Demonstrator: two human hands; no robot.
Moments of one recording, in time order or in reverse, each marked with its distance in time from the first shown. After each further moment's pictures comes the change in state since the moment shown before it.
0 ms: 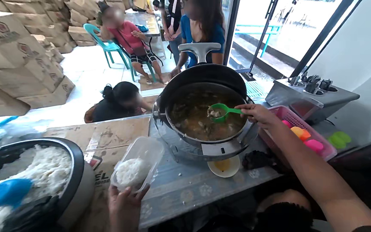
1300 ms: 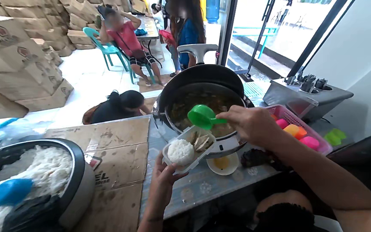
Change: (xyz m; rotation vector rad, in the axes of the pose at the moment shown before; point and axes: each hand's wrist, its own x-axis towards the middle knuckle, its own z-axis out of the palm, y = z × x) left_hand -0.016 0.014 0.085 -0.012 -0.394 -0.154; right_hand -0.094 -0.073 0.075 -1.061 0.161 -0.970
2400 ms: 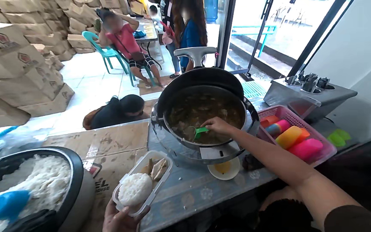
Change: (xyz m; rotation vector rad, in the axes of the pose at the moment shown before) left_hand -0.044 0.004 -0.085 -0.023 0.303 0.046; right_hand 0.035 0.071 0.151 0.876 -0.507 0.820
